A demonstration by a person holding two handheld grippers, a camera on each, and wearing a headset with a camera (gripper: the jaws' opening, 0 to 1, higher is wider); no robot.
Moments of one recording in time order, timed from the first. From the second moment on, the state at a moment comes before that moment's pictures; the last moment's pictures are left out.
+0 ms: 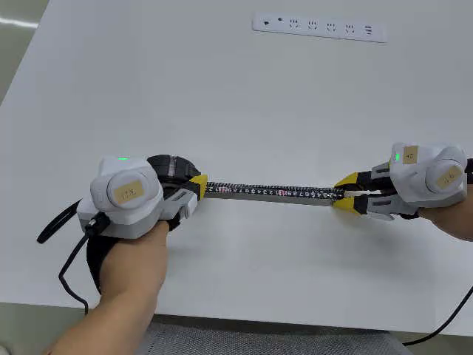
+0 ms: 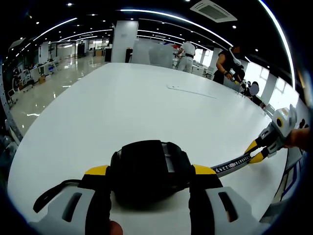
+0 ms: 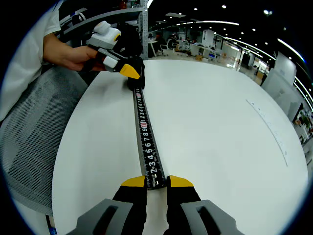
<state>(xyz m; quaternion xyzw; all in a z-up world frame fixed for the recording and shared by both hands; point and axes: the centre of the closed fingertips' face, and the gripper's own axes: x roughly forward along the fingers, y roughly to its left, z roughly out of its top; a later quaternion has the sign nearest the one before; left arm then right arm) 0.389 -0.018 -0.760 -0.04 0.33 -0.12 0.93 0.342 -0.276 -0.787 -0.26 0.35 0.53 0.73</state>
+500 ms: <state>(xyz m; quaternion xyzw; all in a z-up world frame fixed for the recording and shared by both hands) 0.389 -0.016 -0.762 -0.04 0.34 -0.12 0.93 0.344 -0.277 -0.787 -0.26 0.35 0.53 0.73</state>
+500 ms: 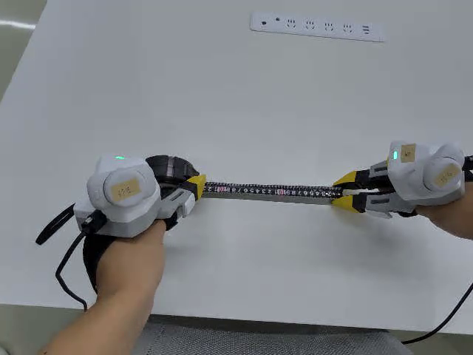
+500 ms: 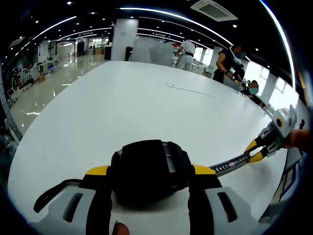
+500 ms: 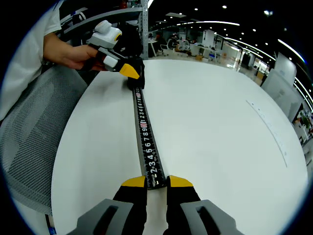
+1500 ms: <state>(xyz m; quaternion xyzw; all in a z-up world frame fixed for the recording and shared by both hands) 0.388 -0.017 -0.761 -0.05 0.34 -0.13 0.93 0.350 -0.238 -0.783 -0.24 0.33 0.55 0.73</state>
